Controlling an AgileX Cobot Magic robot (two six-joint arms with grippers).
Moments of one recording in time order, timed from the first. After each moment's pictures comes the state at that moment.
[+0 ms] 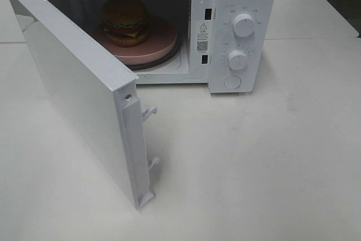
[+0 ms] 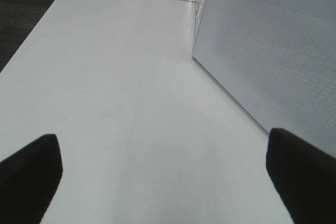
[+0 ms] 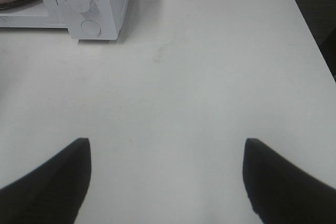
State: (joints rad) left arm 0.07 0.00 -0.50 -0.04 1.04 -0.09; right arm 0.16 -0.01 -0.52 -0.13 1.04 0.14
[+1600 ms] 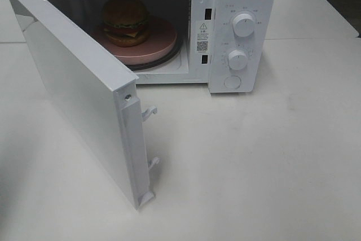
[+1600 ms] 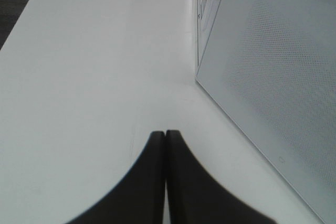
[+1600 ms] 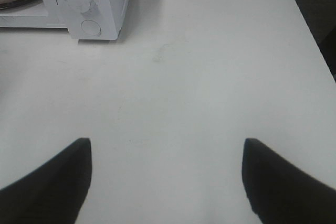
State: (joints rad) left arm 0.07 0.77 -0.55 -0.14 0.46 0.07; right arm 0.16 -0.01 -0.52 -0.13 1.04 0.14
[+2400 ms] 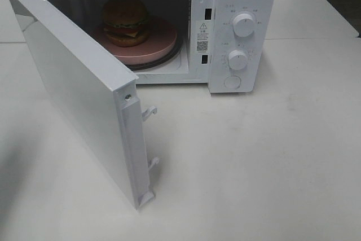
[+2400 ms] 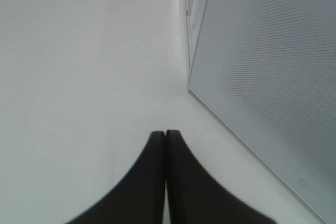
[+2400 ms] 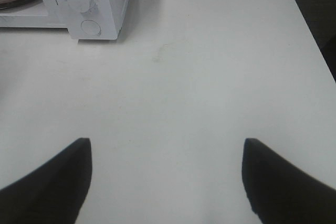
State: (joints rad) left arm -0.06 1.04 -0.40 -0.27 -0.04 0.22; right arm 0.16 -0.01 -0.52 -0.13 1.04 0.14
